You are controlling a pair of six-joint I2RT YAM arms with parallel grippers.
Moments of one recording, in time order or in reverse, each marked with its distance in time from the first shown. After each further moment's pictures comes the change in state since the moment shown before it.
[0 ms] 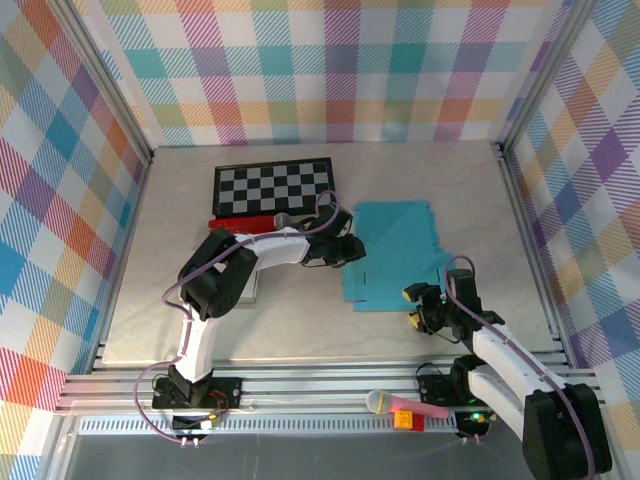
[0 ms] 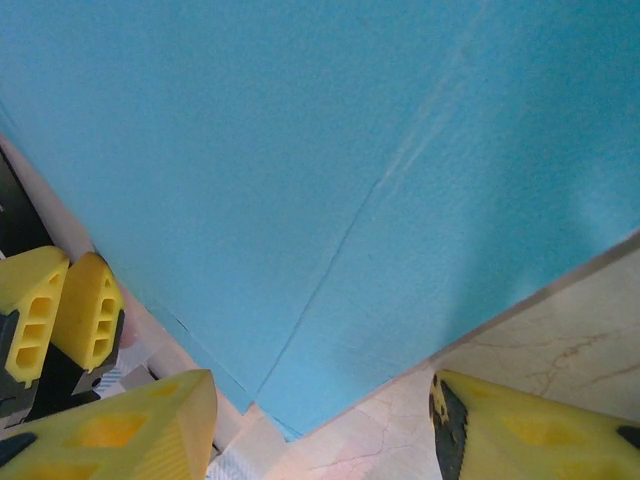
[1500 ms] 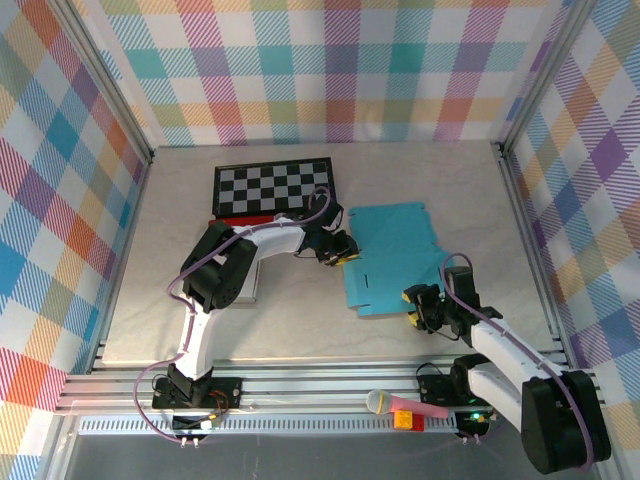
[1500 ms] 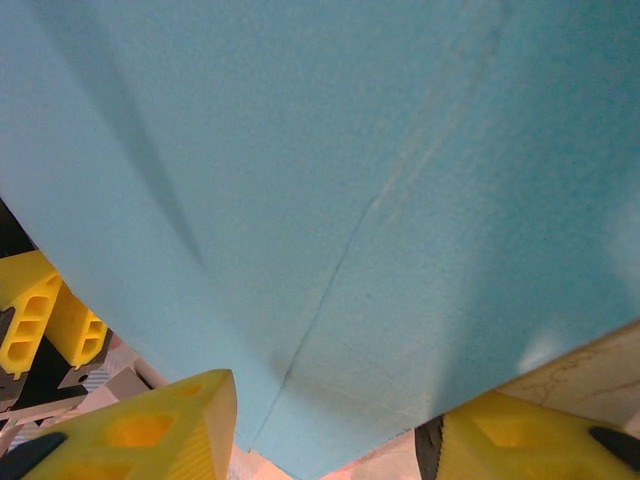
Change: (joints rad) left arm 0.067 0.058 0.075 -0.128 0.135 0.015; right arm -0.003 0.068 0.022 0.017 -0.014 -0.014
